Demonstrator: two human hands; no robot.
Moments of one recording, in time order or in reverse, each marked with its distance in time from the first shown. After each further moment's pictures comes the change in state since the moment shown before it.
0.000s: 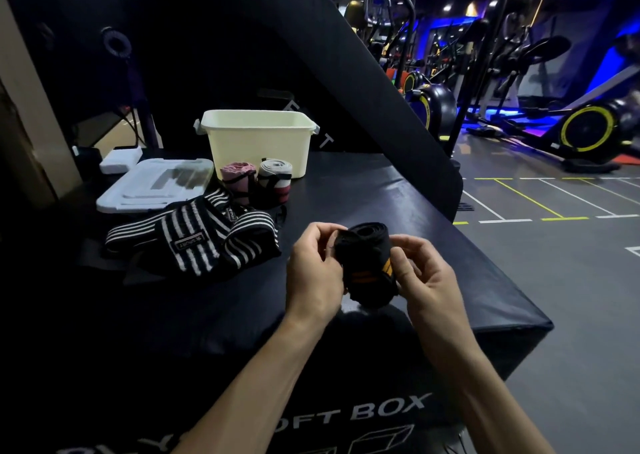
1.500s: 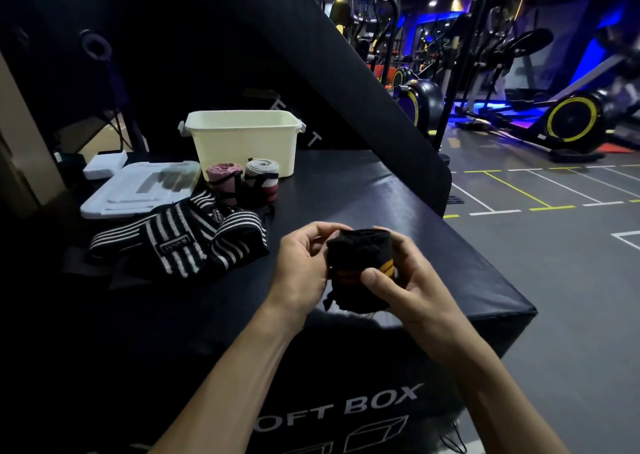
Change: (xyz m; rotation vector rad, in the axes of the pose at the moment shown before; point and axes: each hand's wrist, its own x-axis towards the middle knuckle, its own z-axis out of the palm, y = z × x) left_hand 0.002 0.005 -0.007 -0.233 -0.272 -0.060; right_hand -0.007 -0.003 -0.016 0.097 -0.292 0.052
